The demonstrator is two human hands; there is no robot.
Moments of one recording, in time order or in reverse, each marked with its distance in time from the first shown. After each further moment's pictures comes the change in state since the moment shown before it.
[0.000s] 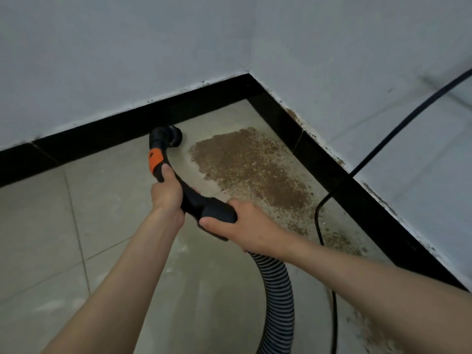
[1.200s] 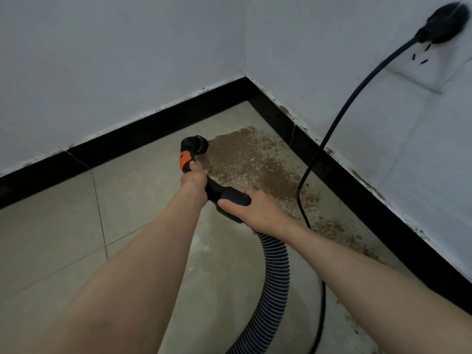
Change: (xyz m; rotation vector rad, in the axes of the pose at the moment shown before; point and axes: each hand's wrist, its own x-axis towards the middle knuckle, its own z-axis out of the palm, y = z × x) left_hand -0.027 -0.011 0.053 0.142 0.057 -0.079; right_hand -0.018 0.038 -0.022 0.133 0.118 0.067
